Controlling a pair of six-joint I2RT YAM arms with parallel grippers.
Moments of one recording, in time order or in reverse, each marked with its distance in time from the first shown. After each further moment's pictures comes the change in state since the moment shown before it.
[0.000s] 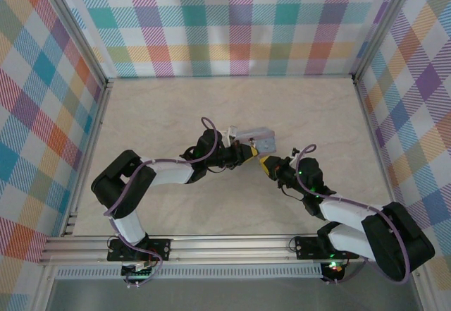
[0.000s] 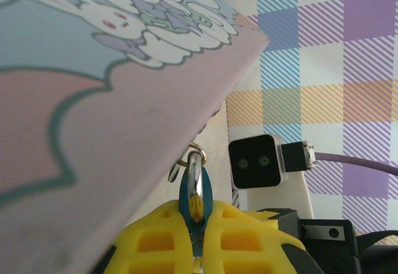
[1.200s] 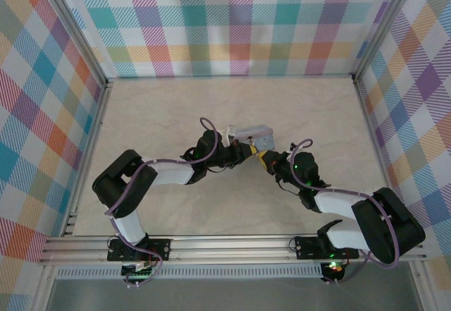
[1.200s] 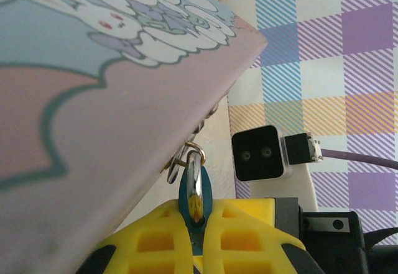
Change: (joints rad) left arm -0.006 0.010 -0.017 0.036 -0.050 0.012; right arm 0.006 0.126 0.065 0.044 0.032 -0.050
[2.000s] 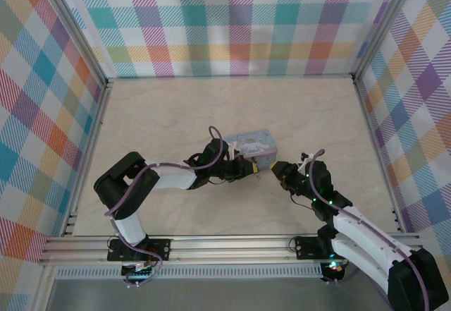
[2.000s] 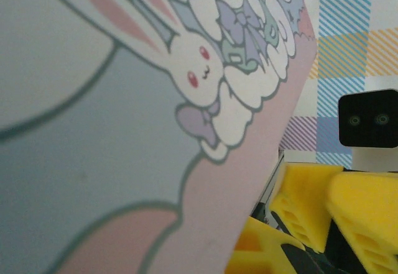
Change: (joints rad) left arm -0.054 -0.001 -0.018 -0.186 0.053 0.101; right arm -0.029 -0.505 -0.012 -0.690 0.016 -0.224
